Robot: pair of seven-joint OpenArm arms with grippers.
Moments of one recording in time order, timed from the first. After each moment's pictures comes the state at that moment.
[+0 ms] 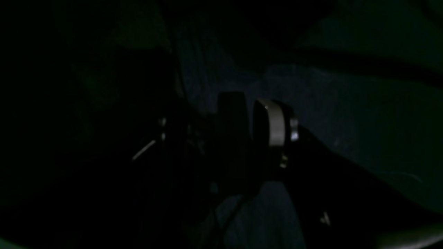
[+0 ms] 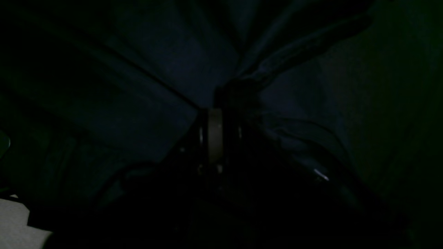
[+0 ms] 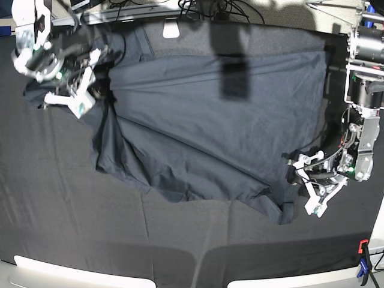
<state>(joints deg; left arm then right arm) -26.7 -22.0 11.5 56.3 -21.8 -24.9 36.1 -24.6 28.0 10.1 109.2 15.2 36.6 -40.6</state>
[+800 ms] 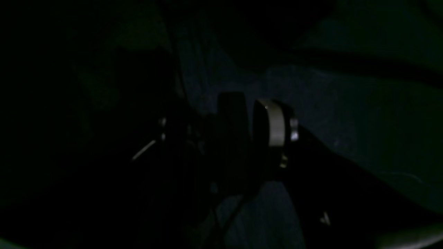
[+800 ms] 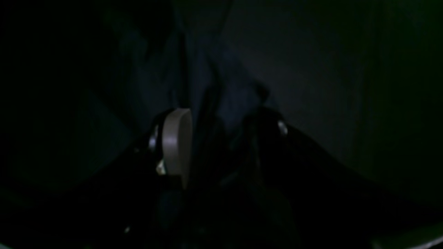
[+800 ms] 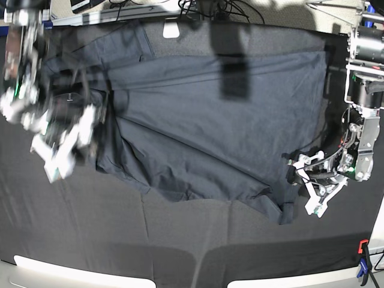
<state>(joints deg) -26.7 -22.0 11.5 56.3 -21.8 -24.9 36.0 -4.1 27.7 10.1 104.5 33.2 21.7 -51.0</state>
